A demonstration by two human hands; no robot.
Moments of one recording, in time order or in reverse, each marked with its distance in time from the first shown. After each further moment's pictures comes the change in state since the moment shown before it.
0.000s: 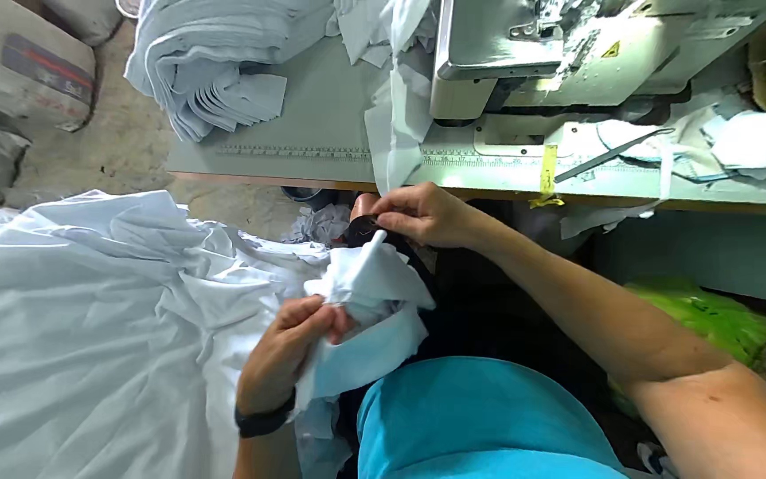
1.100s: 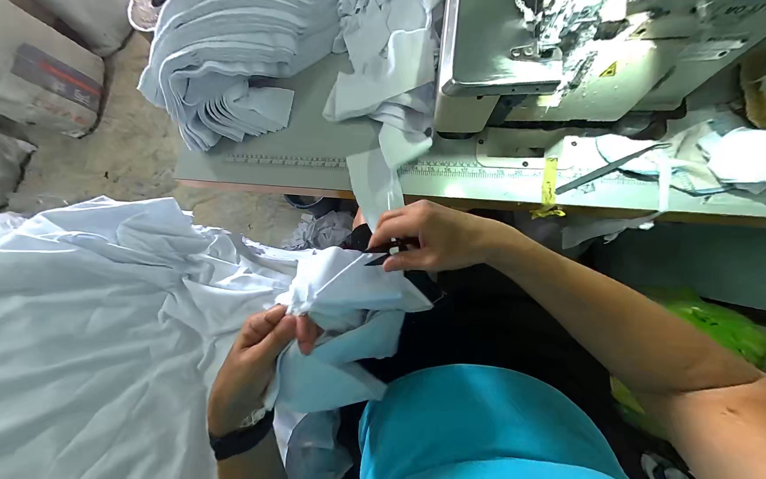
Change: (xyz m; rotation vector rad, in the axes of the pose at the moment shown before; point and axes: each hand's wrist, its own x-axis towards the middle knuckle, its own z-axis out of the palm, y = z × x) left_hand -0.015 0.013 -0.027 0.065 0.018 0.113; right_hand 0.009 0.000 -0.005 -0.142 -0.209 -0.222
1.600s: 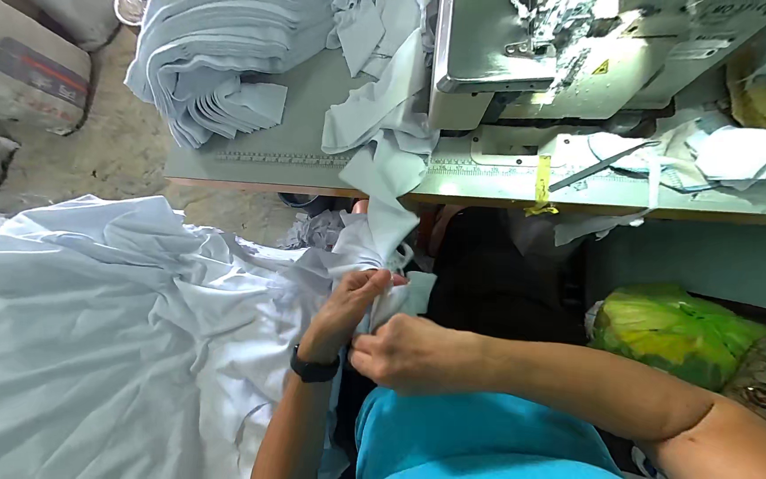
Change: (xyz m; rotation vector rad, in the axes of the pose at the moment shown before) left_hand 0.075 -0.064 0.053 0.069 0.030 -0.344; right_hand -0.039 -0.072 0.111 -0.305 -0.168 -0.038
